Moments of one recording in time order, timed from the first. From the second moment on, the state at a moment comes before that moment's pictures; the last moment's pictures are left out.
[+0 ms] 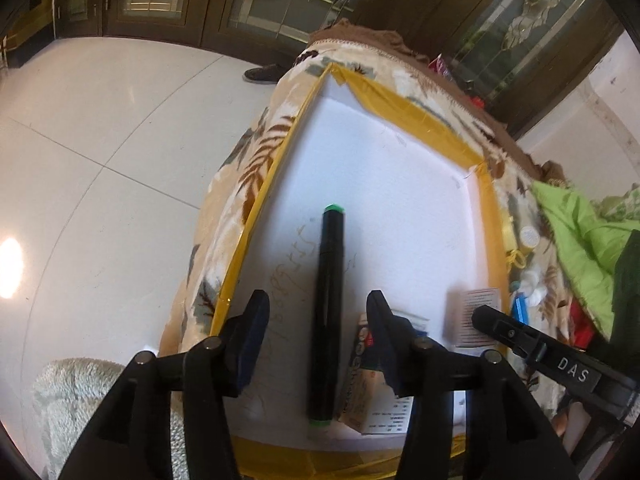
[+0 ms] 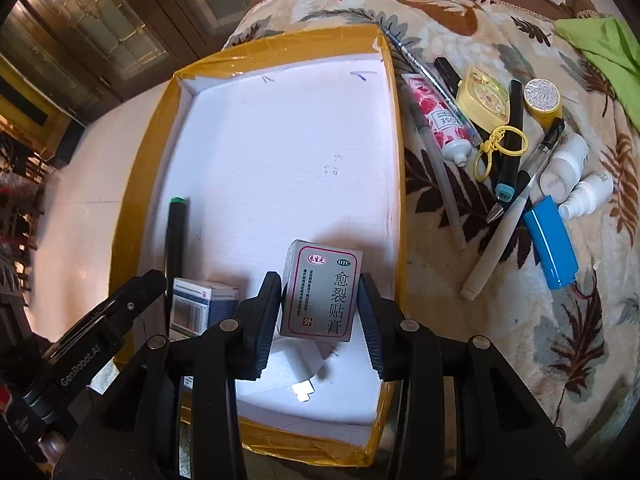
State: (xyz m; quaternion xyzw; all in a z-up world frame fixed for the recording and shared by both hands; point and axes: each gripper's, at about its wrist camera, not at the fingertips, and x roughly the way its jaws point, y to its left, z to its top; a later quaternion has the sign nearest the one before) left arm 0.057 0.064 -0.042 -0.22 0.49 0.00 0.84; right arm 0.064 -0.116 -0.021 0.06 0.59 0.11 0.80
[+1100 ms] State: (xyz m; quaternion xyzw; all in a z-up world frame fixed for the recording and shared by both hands) left arm 0.037 0.020 -0.004 -0.14 0.40 -0.05 0.91; right arm 0.102 -0.292 -0.031 0.16 0.58 -0.01 0.80
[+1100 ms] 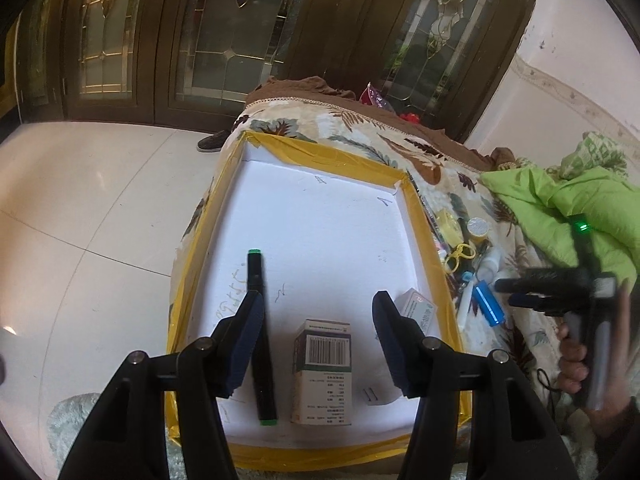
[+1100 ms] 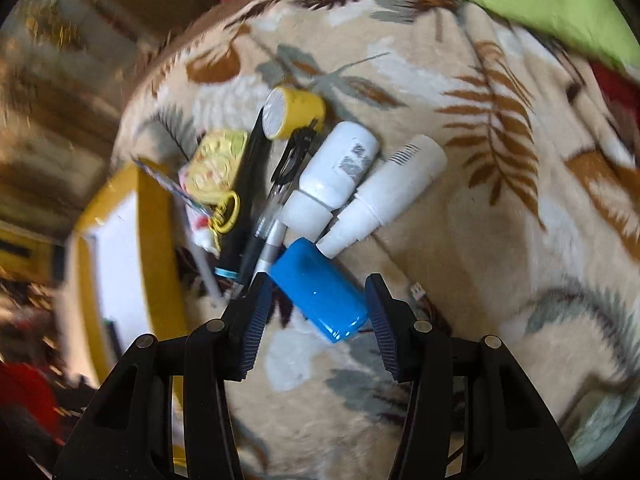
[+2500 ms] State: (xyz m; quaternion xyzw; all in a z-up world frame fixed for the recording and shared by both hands) left arm 0.029 -0.078 0.019 -0.09 0.42 -0.17 0.89; right arm 0.100 -0.289 -0.069 0.11 0.67 0.05 0.74
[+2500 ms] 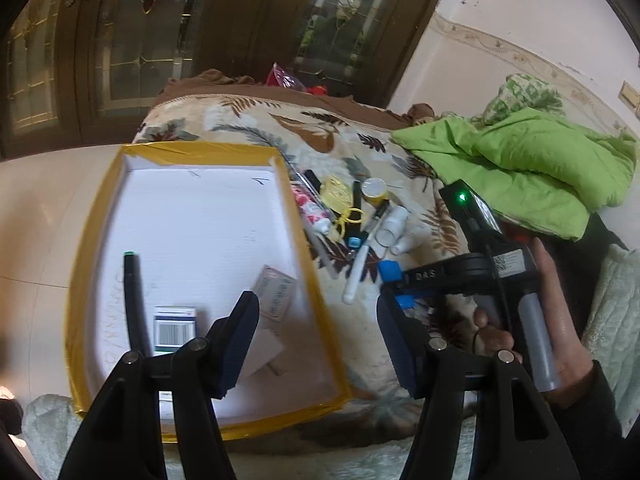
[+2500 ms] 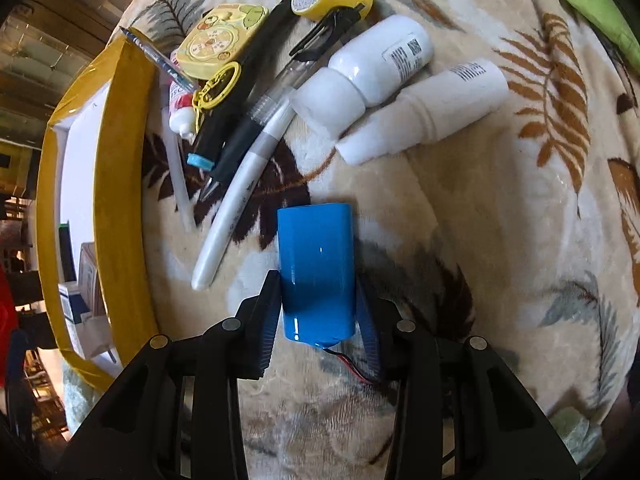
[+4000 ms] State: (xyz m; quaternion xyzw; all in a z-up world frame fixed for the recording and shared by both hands) left arm 0.116 -0.199 -0.033 0.03 0.56 -0.20 0.80; right arm 0.060 -0.369 -0.050 0.30 0.61 0.00 0.73
